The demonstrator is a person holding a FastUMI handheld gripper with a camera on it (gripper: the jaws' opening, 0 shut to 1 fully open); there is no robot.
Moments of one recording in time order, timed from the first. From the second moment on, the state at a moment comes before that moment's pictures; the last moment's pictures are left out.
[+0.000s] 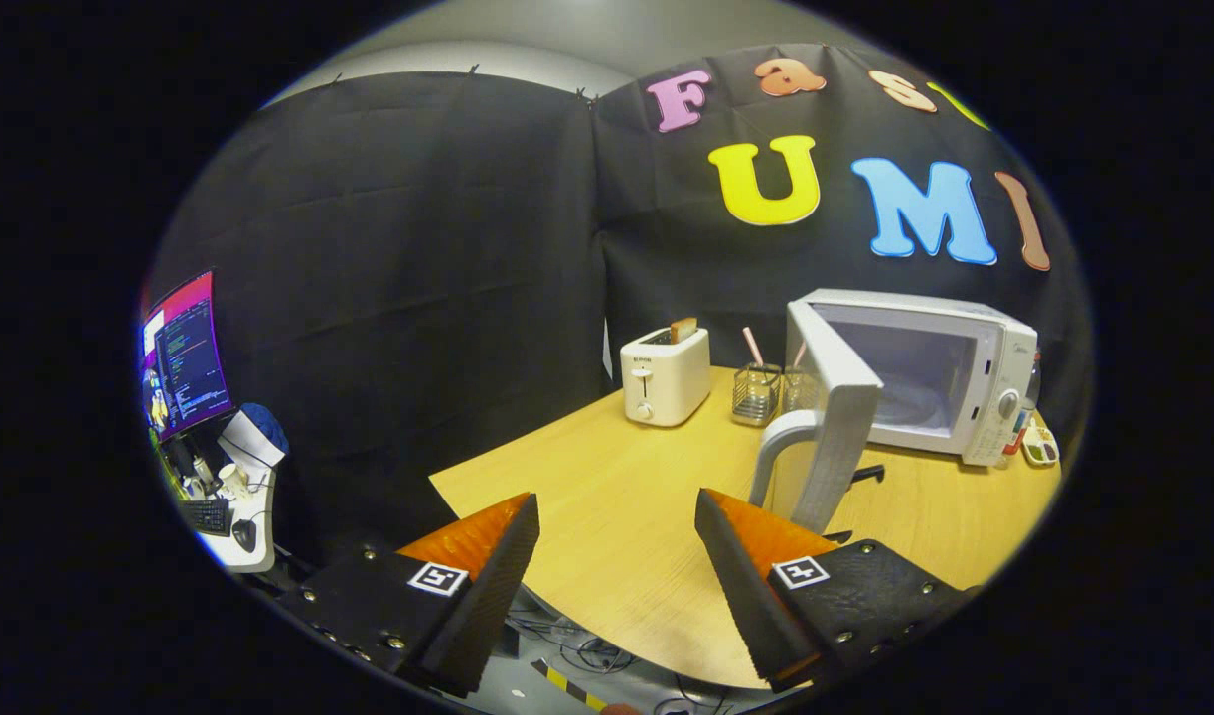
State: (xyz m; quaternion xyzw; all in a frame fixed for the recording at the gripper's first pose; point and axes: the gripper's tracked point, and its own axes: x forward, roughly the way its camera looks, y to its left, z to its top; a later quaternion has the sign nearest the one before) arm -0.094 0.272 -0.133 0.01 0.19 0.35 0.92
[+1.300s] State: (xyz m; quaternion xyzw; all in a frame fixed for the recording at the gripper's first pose) arm -0.056 0.048 -0.259 -0.02 0.32 0.09 0.94
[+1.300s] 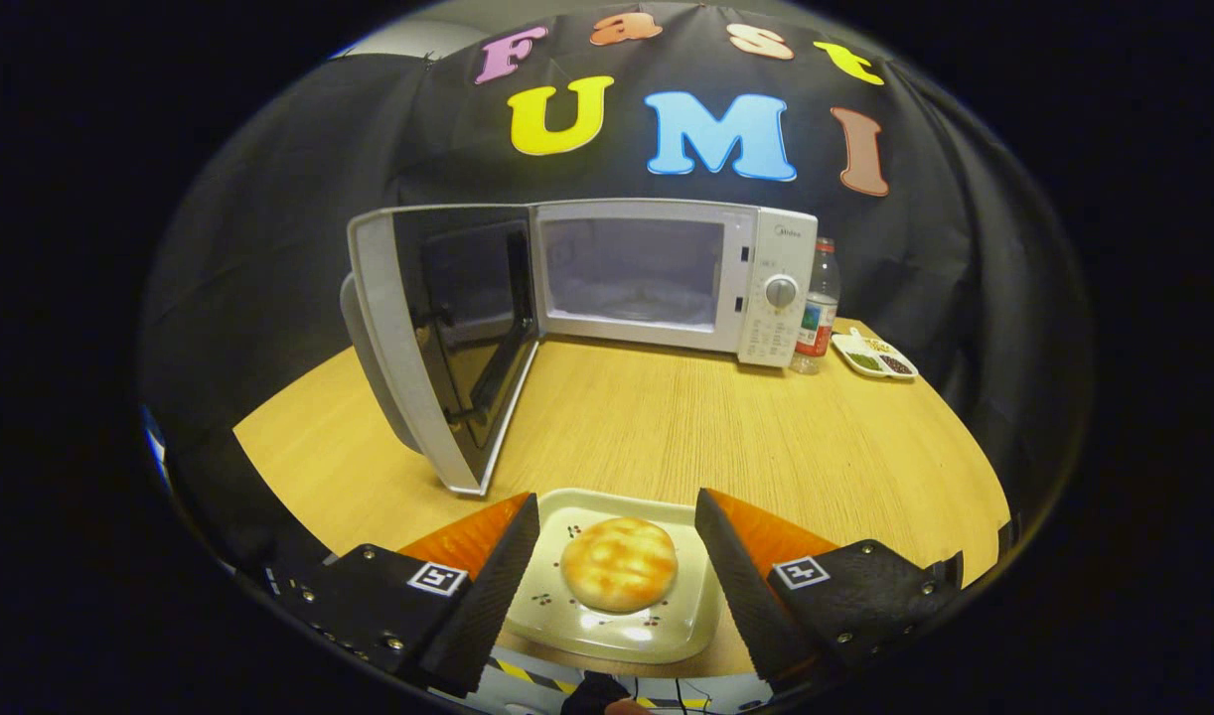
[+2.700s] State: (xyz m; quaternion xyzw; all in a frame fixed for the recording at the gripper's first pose) arm 0.045 0.060 -0.237 0.12 0.33 0.10 0.93
